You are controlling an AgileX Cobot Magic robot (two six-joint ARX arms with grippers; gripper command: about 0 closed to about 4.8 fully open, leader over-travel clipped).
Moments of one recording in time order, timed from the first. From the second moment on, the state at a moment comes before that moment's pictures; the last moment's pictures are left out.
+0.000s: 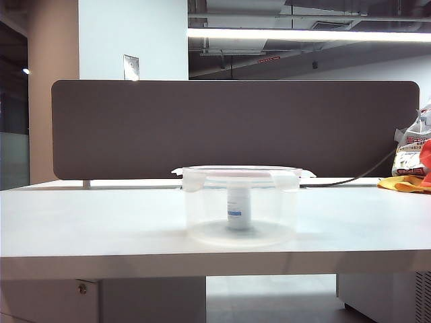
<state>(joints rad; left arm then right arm) 0.09 0.09 0.18 -0.06 0.38 -0.50 0.04 0.15 0.21 0.01 -0.18 0.33</state>
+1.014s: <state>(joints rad) -0.18 1.12 0.62 -0.07 0.56 -0.53 0.04 1.23 0.58 0.06 -0.67 0.53</state>
